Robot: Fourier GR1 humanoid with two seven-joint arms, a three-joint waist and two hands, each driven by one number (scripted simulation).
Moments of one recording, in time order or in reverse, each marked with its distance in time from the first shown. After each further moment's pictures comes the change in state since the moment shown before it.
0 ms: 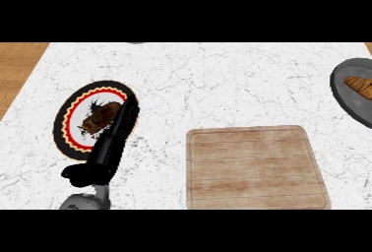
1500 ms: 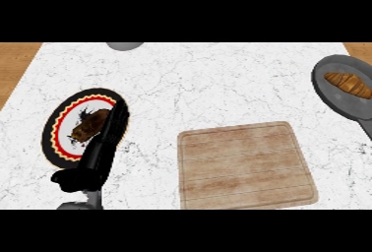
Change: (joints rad) left arm 0.057 -0.001 0.043 -0.026 -0.009 0.006 0.011; right arm 0.335 0.030 -0.017 -0.100 -0.406 0.517 -0.416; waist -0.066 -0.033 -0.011
